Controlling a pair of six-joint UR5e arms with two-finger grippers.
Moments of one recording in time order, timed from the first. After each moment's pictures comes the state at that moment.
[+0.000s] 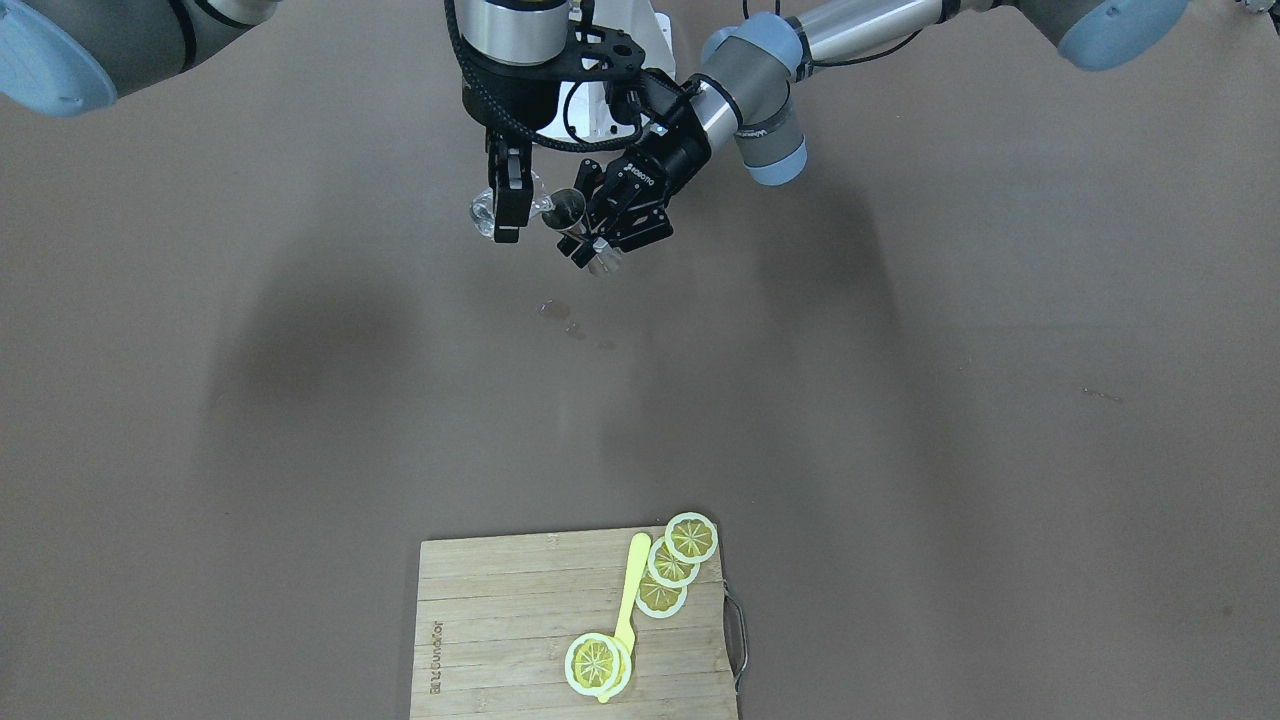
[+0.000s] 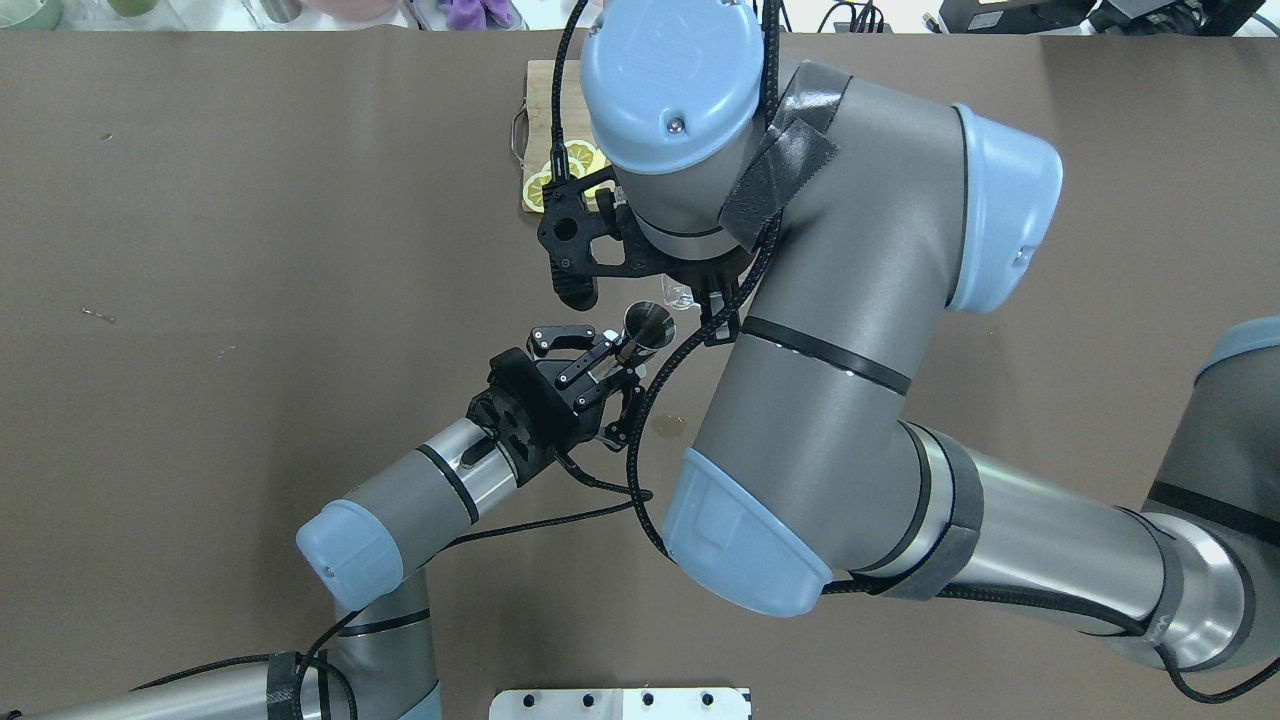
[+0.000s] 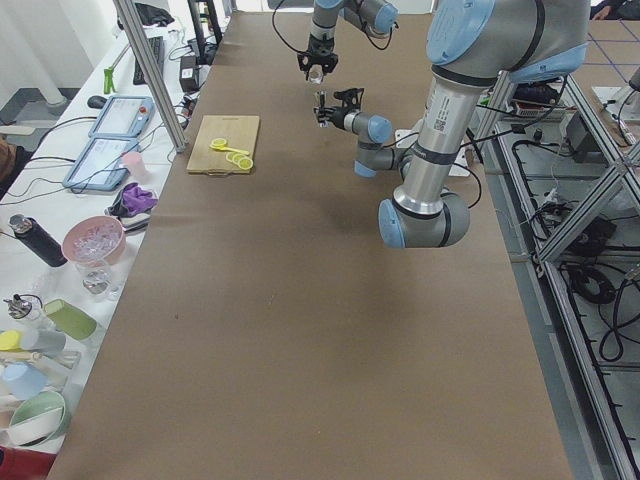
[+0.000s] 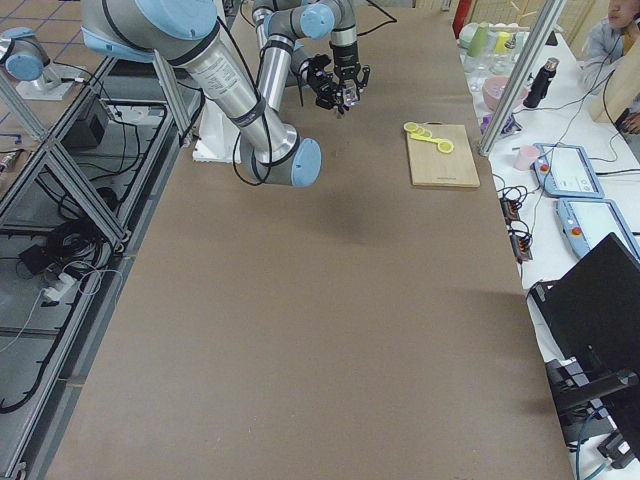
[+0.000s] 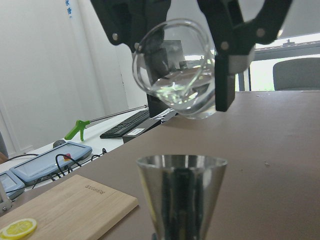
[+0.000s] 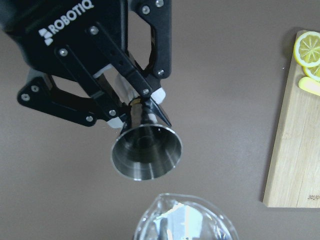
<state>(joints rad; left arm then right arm) -0.26 -2.14 -1.47 -3.04 -1.08 -0.18 0.58 -0.62 1.89 -2.24 1.72 -0.58</state>
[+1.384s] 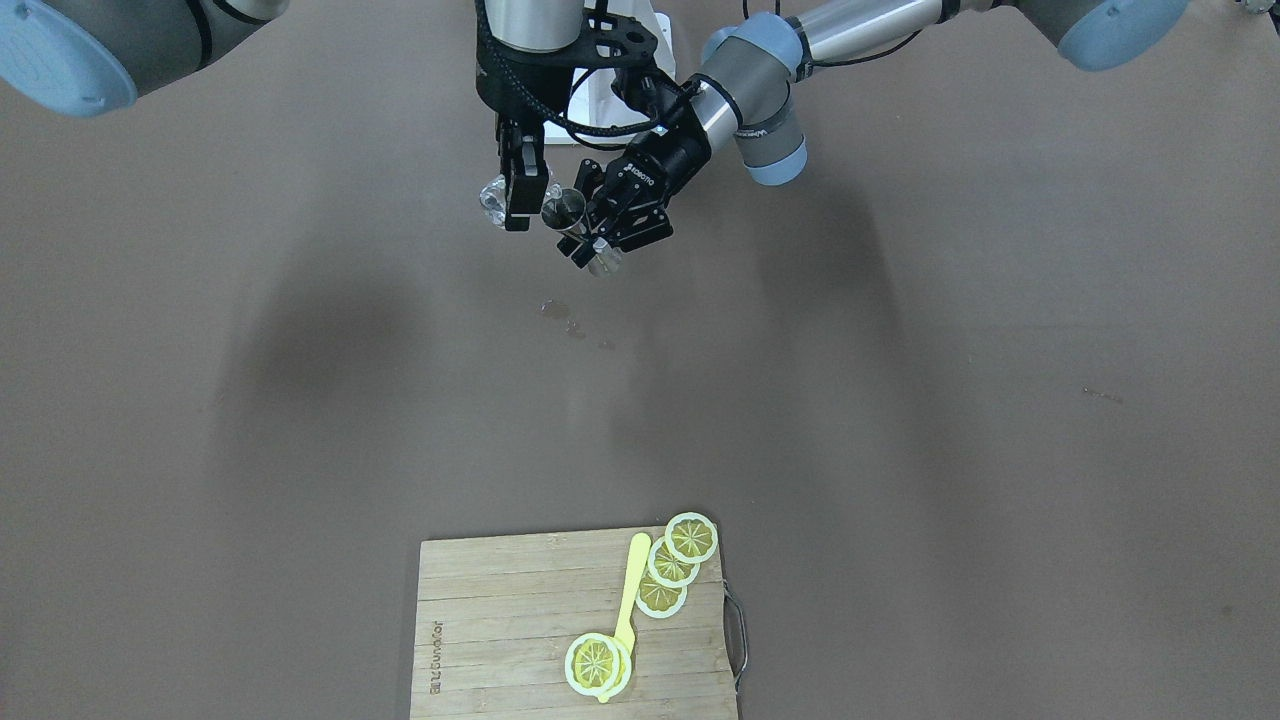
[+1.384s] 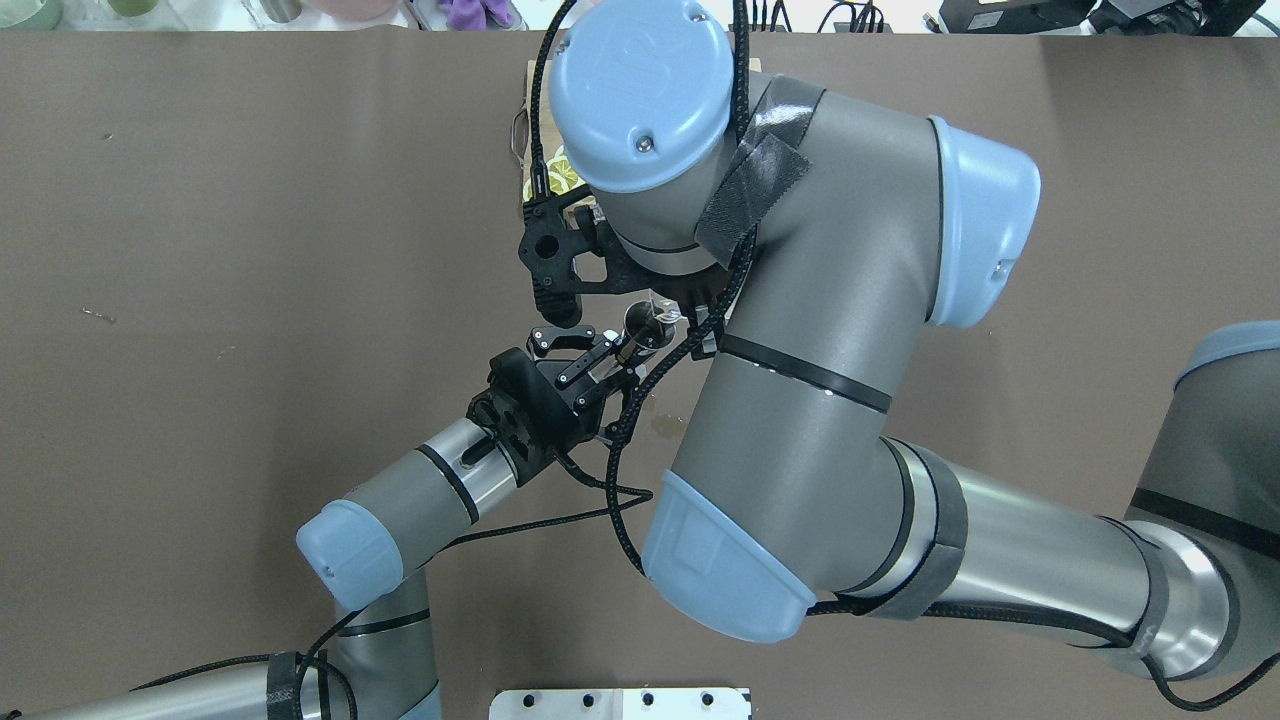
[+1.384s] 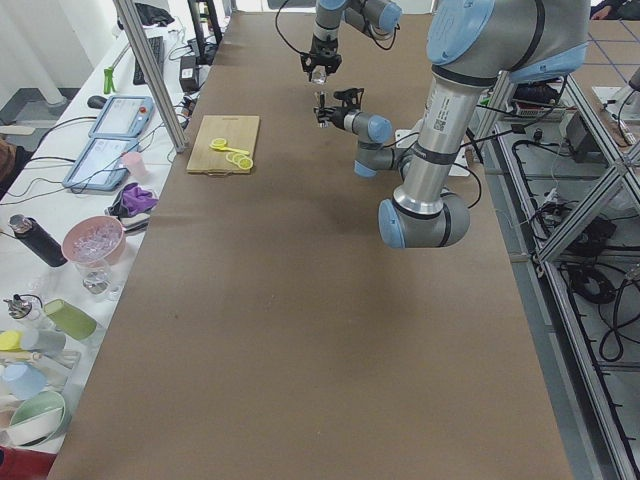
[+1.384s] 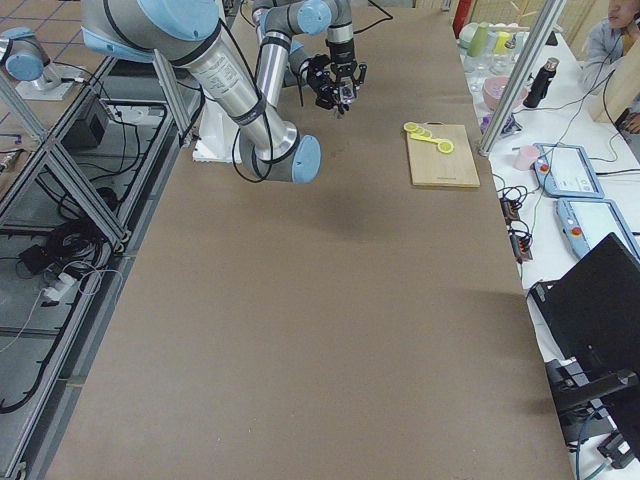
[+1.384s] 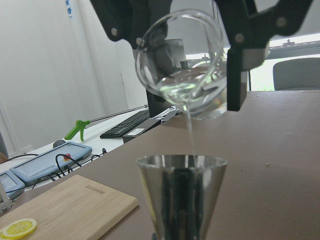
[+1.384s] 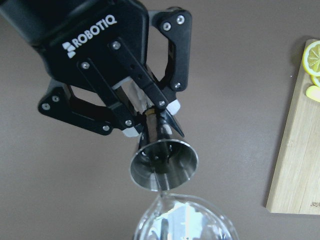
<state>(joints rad) -0.26 -2.14 -1.47 -3.04 -1.08 -0.18 0.55 -0.60 1.89 -2.26 1.72 -0.58</state>
